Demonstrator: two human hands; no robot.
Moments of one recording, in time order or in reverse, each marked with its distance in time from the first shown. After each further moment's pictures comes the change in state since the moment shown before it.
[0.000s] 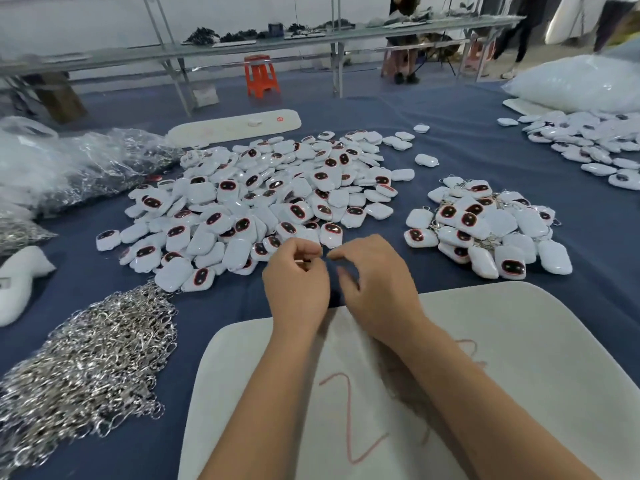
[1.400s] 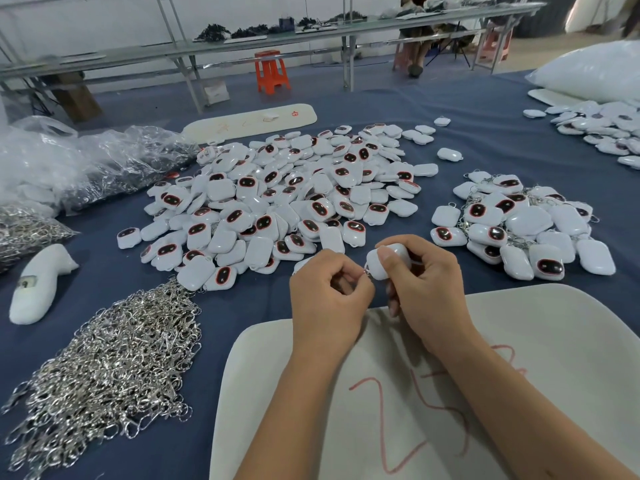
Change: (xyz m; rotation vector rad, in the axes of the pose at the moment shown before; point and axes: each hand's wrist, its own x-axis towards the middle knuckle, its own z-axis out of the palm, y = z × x) left_hand -0.017 -0.014 -0.015 -0.064 -0.165 0.294; right_hand -0.010 0.002 0.000 0.660 0.194 0.408
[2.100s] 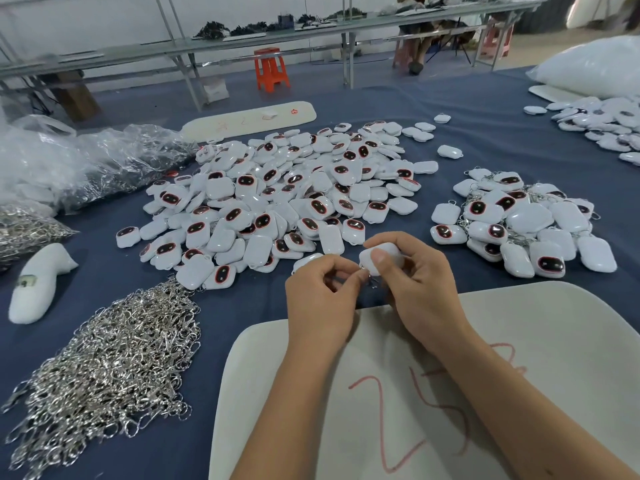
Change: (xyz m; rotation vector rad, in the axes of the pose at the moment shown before) left_hand 0.005 -0.004 -0.002 -0.012 -0.048 -0.190; right_hand -0.002 -0.003 0.003 -0.007 -0.081 -0.054
